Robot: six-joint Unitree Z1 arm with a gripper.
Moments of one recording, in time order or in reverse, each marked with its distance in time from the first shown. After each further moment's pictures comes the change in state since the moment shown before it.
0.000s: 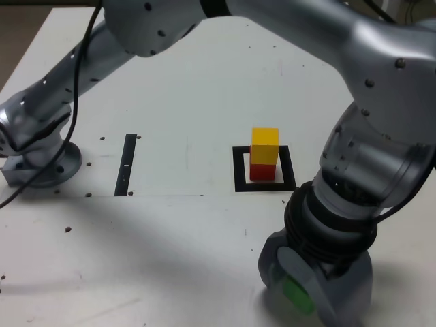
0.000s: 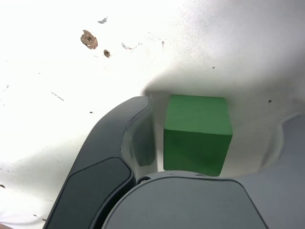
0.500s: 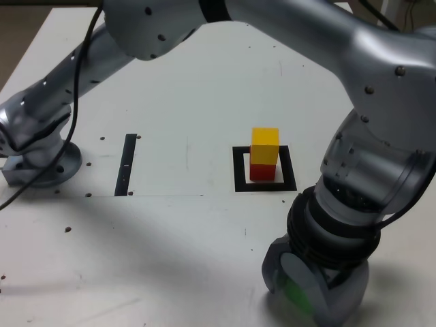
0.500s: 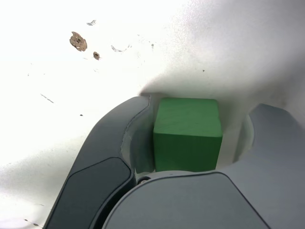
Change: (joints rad) arm -0.006 0.005 -0.001 -0.022 0.007 -0.015
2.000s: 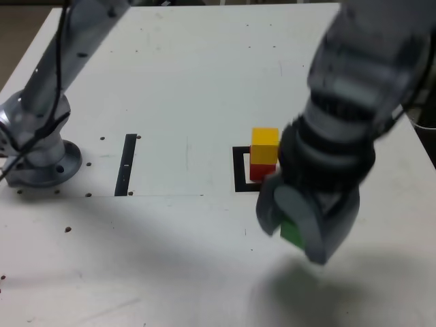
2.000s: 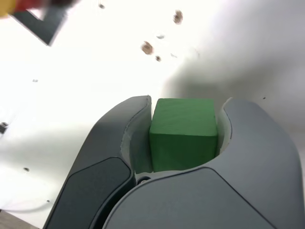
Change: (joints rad) arm 0.060 -0.155 0.007 0.108 0.039 -0.023
